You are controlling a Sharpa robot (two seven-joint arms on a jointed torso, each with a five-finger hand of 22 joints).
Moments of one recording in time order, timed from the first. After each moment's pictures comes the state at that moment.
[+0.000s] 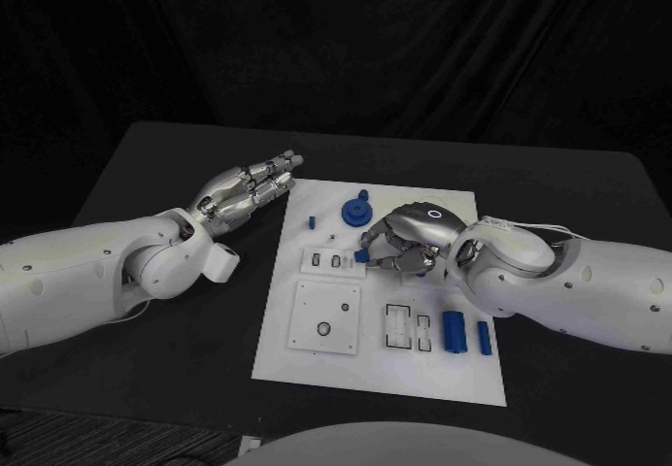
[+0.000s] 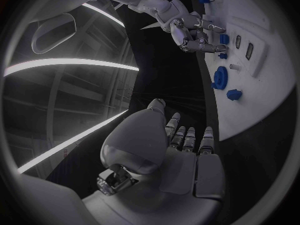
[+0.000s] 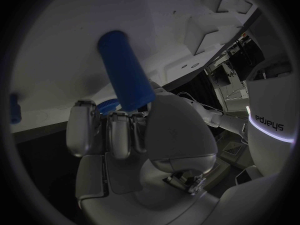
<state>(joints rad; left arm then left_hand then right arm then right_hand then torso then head) 1.28 -0.95 -0.22 1.50 -0.23 -0.01 0.55 1.42 0.25 -0.17 0.26 0.60 0.34 0.05 0.07 0.04 0.01 0.02 0.05 0.01 0.00 0.03 0.00 0.00 0.16 0.00 0.17 0.00 0.00 1.28 -0.77 -0.25 1.62 -1.59 -0.41 -0.08 1.31 -0.08 0.17 0.21 0.10 0.89 0.04 0.14 0.33 1.47 -0.05 1.57 1.31 1.47 -0.11 1.53 1.31 0.05 1.47 0.01 1.32 1.31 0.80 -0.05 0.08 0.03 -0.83</state>
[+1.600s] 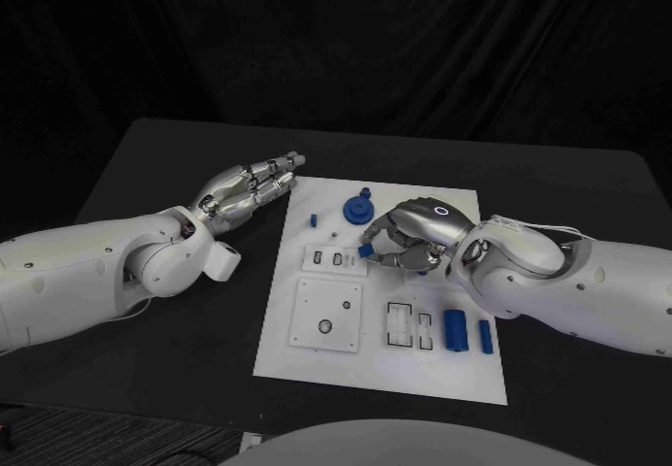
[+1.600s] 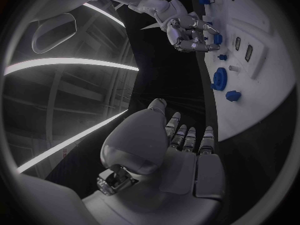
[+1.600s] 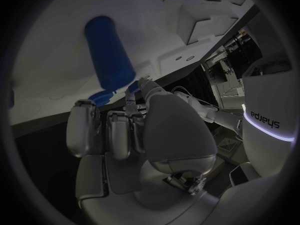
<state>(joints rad) 1.28 -0.96 -0.22 1.51 -0.24 -0.01 0.56 1.44 0.23 -0.14 0.24 0.60 0.37 0.07 0.08 0.04 0.05 0.07 0.12 0.03 0.01 0.06 0.00 0.00 0.17 0.02 0.19 0.01 0.01 1.29 -0.80 -0.25 1.66 -1.58 -0.47 -0.05 1.37 -0.04 0.22 0.17 0.34 0.98 0.05 0.19 0.35 1.47 -0.05 1.57 1.31 1.47 -0.11 1.53 1.31 0.05 1.47 0.01 1.33 1.31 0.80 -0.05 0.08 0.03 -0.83</state>
